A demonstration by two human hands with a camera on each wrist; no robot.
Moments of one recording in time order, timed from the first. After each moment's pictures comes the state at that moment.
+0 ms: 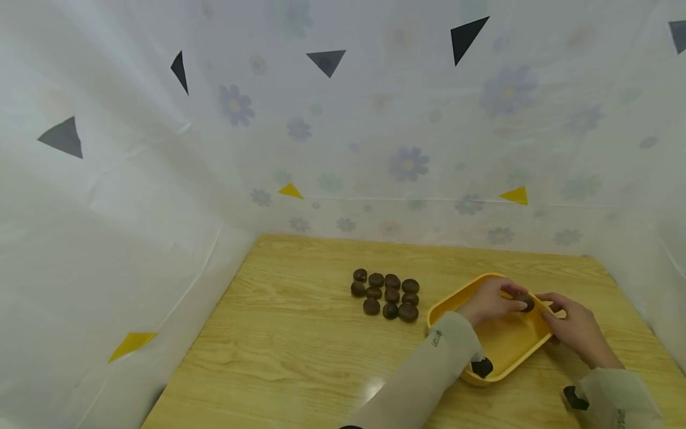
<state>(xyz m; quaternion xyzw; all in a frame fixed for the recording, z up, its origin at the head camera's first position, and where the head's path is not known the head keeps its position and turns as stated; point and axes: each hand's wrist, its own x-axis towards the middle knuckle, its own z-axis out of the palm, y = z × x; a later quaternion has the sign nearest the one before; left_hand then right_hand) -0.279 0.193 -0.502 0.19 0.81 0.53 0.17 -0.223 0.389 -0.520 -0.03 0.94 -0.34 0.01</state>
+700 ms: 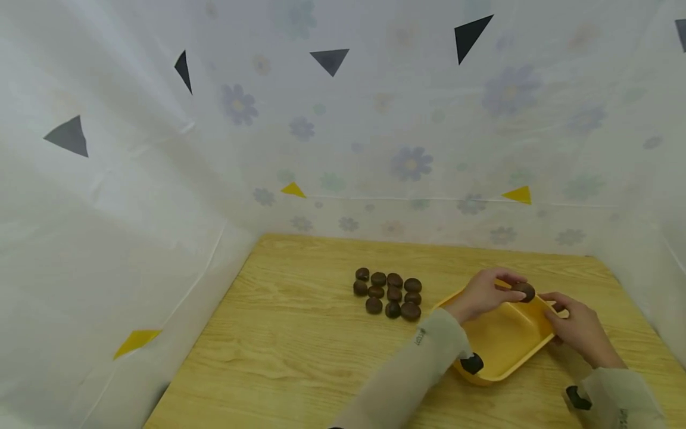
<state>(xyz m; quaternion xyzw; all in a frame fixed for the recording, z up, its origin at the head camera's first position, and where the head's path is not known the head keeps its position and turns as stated) -0.273 0.163 -0.474 0.20 0.75 0.61 0.18 -0.222 0.386 -0.519 -0.02 0.94 -0.34 0.01</state>
